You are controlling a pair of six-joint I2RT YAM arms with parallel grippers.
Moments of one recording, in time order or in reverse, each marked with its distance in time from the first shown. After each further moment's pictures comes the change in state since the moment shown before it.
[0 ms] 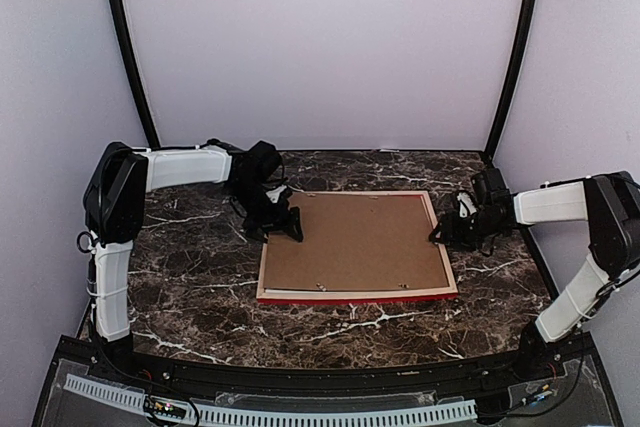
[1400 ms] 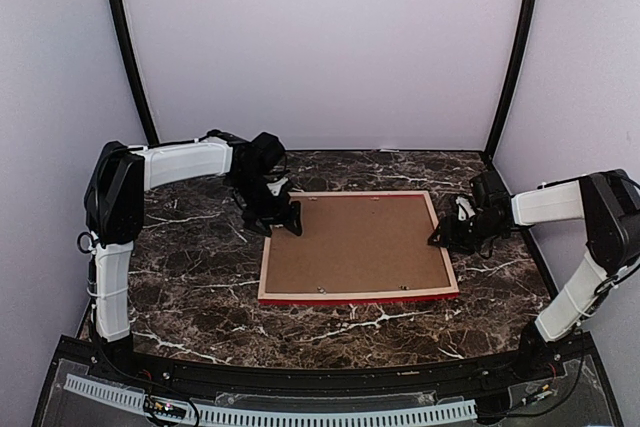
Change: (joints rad) left arm -0.019 0.000 0.090 -0.095 -0.076 0.031; right arm 0.005 0.026 -0.007 0.009 -0.009 0.001
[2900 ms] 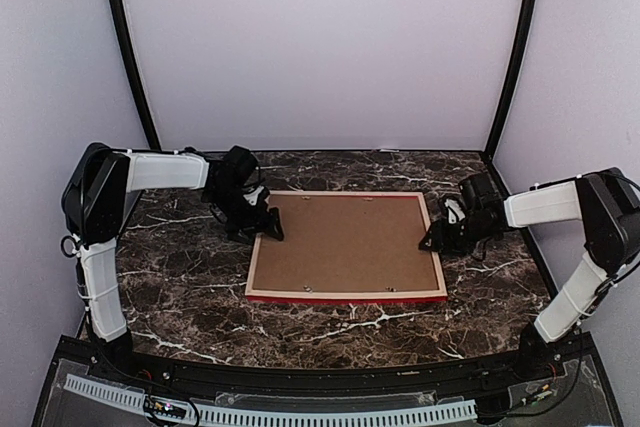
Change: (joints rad) left arm 0.101 -0.116 -0.305 0.245 0.047 -0.036; right arm 0.078 0.009 0.004 0.003 0.002 -0.009
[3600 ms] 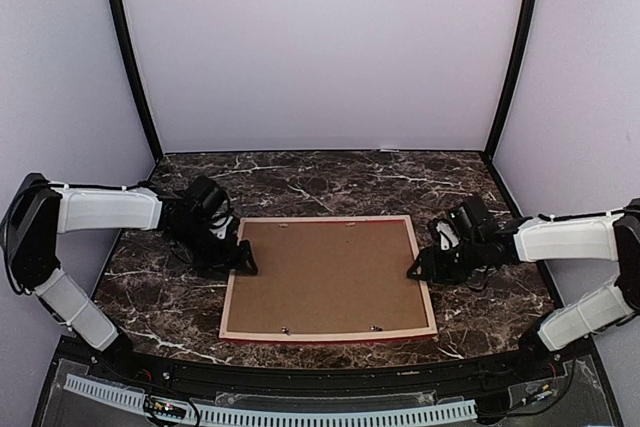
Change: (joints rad) left arm -0.037 -0.419 -0.515 0.110 -0.028 -0.139; right arm 0.251 -0.249 -0.198 -0.013 0.060 0.200
